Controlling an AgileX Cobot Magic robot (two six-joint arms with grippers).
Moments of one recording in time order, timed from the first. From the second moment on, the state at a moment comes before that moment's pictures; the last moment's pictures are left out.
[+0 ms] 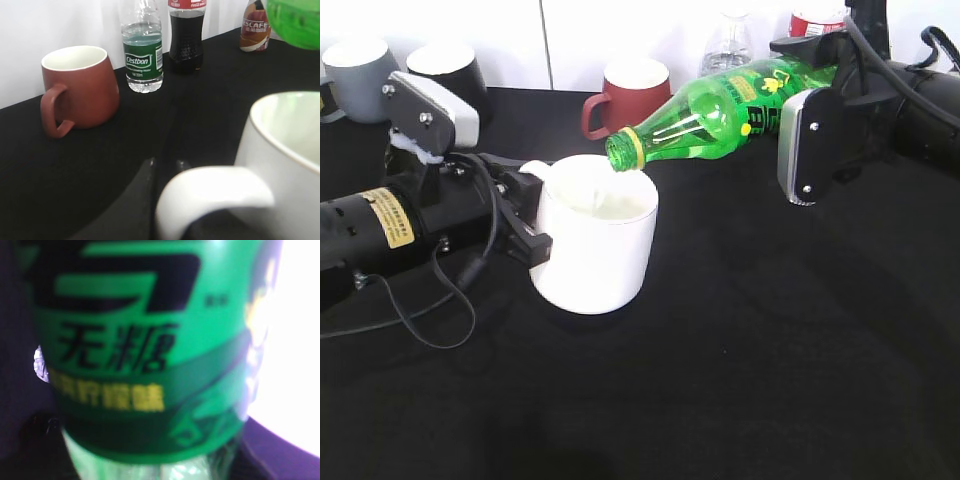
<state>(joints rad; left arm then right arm) -0.51 1.65 -0.56 0.37 -0.80 -0.19 0.33 1.59 -0.71 -0.34 -0.68 -1.34</state>
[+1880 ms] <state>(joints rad) -0.25 1.75 -0.71 -0.03 -1.02 -0.06 0.37 1.59 -0.71 0.29 -0.76 -0.19</state>
